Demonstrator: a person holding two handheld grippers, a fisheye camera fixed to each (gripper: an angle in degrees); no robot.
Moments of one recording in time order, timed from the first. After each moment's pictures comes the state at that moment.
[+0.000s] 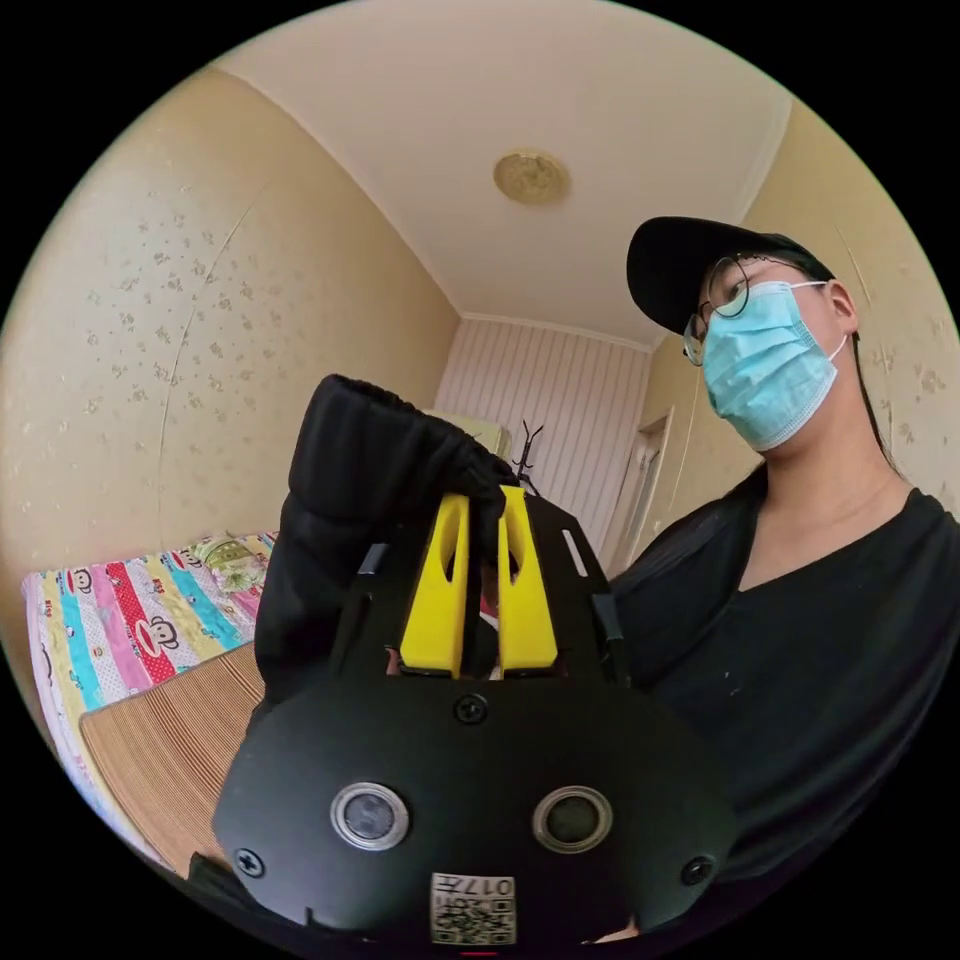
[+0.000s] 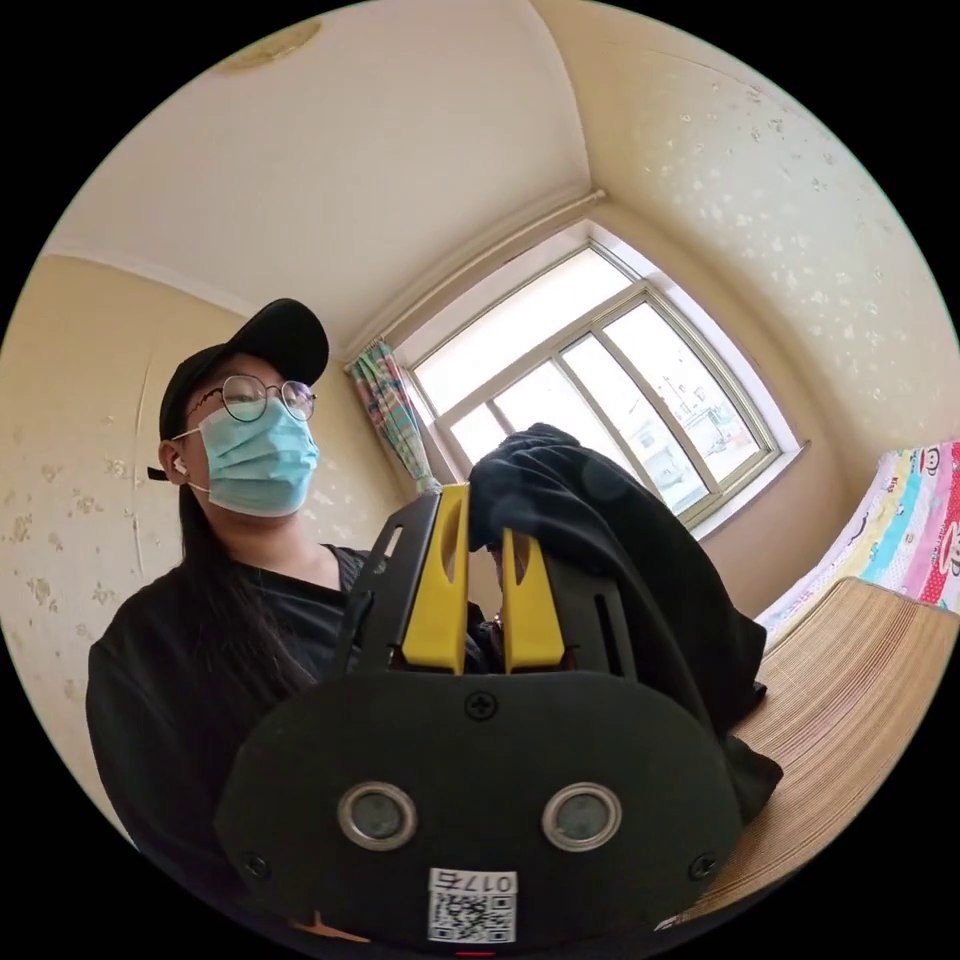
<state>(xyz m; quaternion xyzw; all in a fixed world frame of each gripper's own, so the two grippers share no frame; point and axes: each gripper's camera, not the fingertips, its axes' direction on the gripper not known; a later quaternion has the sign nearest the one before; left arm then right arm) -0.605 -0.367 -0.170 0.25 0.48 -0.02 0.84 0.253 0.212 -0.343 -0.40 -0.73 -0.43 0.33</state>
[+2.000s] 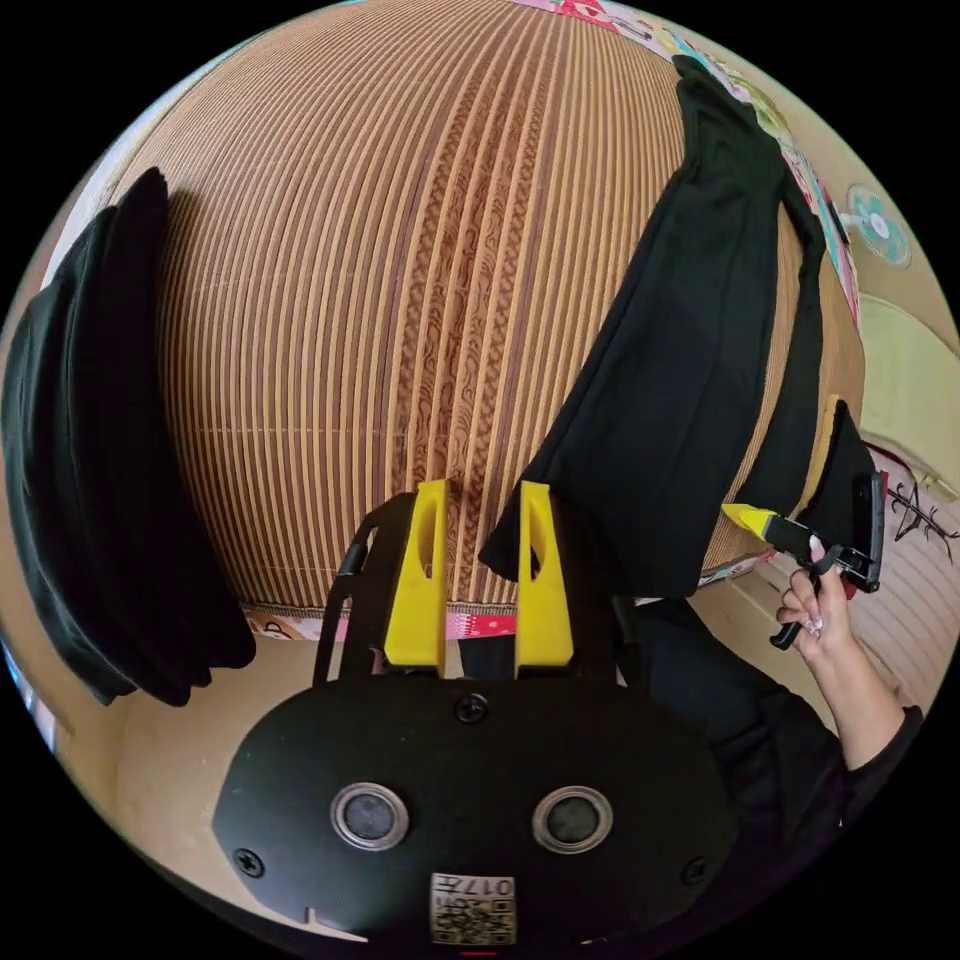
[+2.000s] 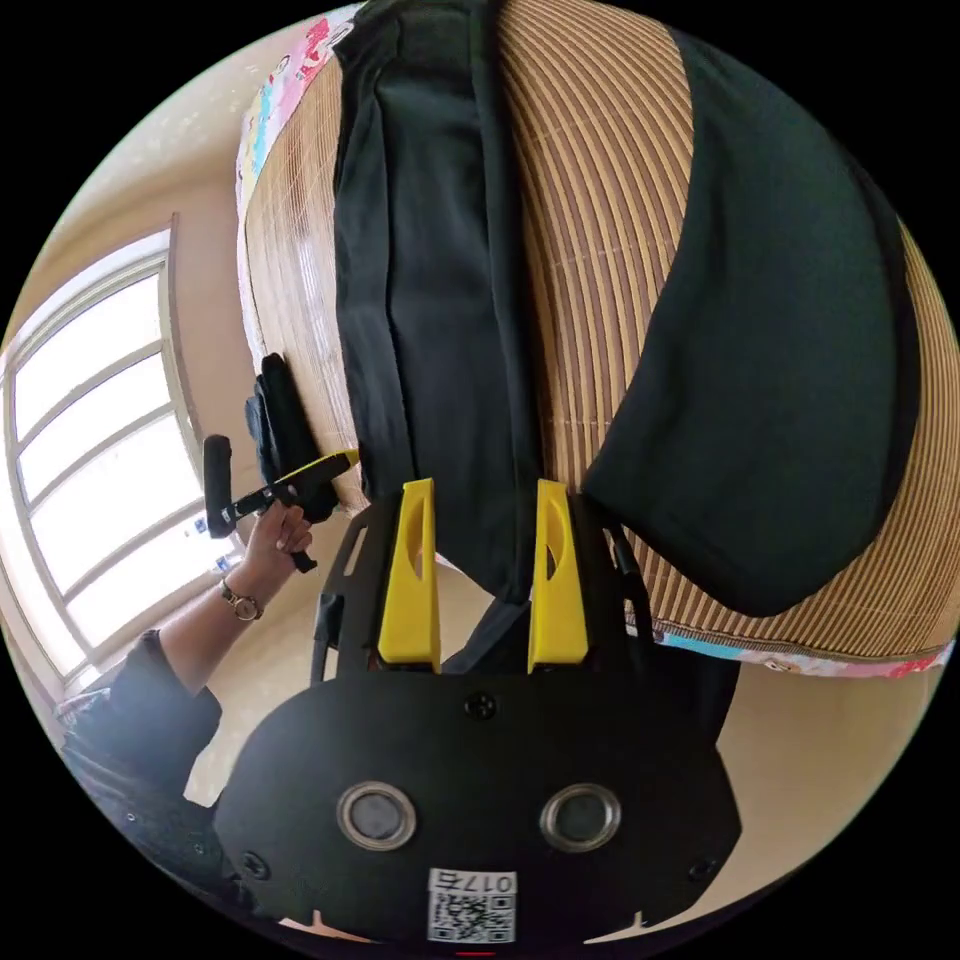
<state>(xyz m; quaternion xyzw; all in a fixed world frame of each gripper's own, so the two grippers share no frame) -0.883 -0.009 0.487 -0.52 0.17 -0.28 0.79 0.255 0.524 0.155 -0.59 -0.02 -0.47 0.66</state>
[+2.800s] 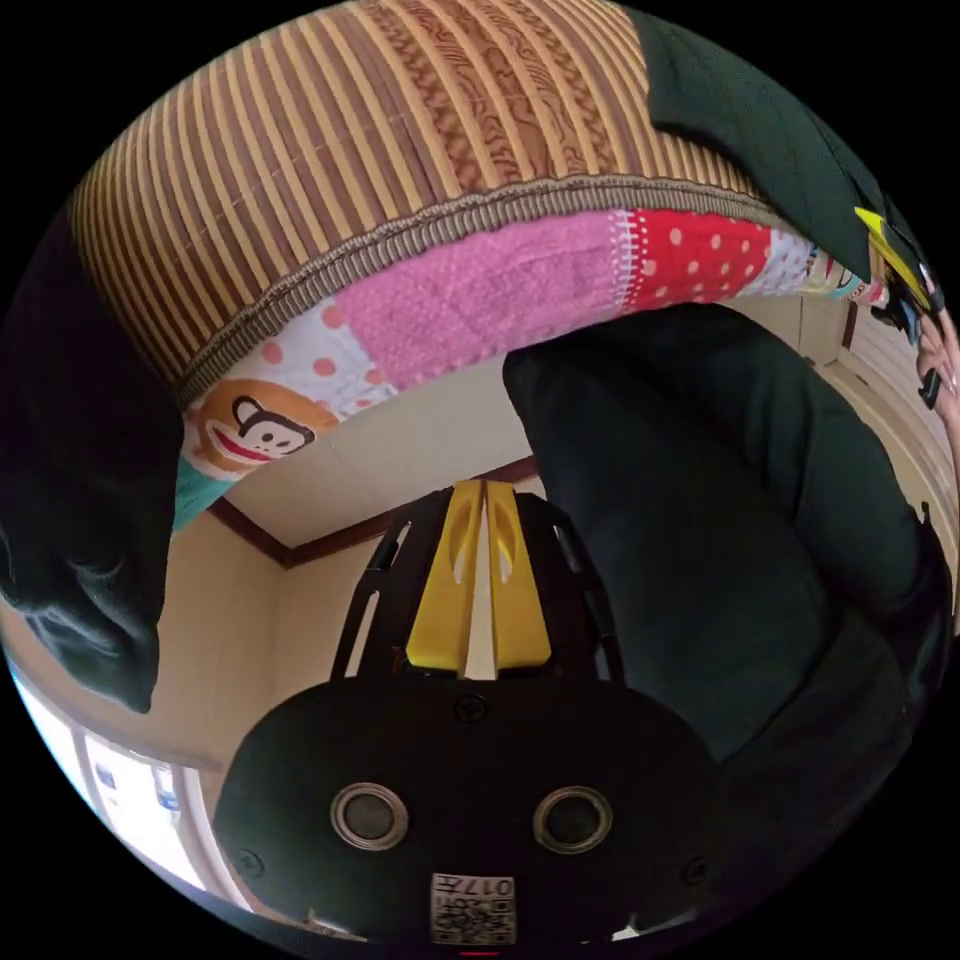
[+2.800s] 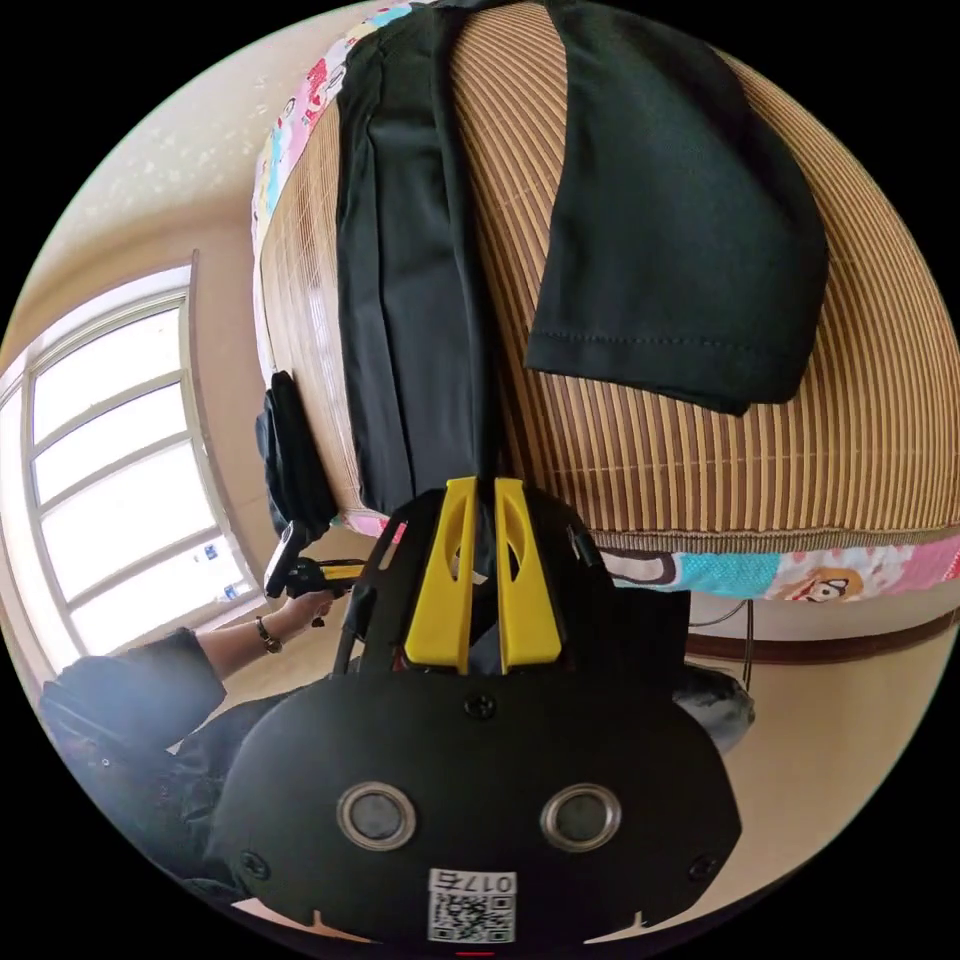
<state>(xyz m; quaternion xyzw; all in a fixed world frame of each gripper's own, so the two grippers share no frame) -0.999 0.186 0.347 -0.68 0.23 -0.04 0.69 0.346 0.532 0.051 -0.55 -0.09 -0.38 0.74</state>
